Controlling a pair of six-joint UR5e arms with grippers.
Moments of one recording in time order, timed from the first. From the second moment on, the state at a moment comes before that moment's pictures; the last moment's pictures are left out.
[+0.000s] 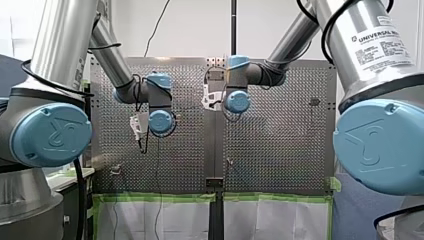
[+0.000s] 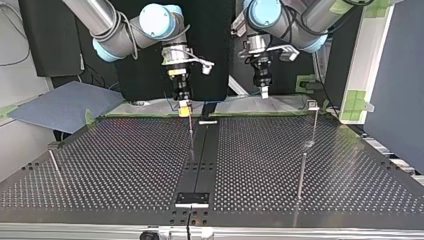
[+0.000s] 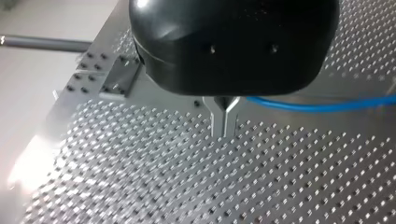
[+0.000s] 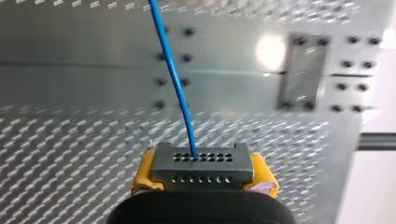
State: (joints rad) left arm -0.45 -1.77 -2.21 -2.21 -2.18 -1.74; right arm 2.34 -1.19 1.72 -0.65 1.79 1.50
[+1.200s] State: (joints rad) left arm -0.23 -1.47 -1.96 -2.51 -2.09 -1.89; right arm 2.34 -1.37 1.45 -0.40 1.53 1.51
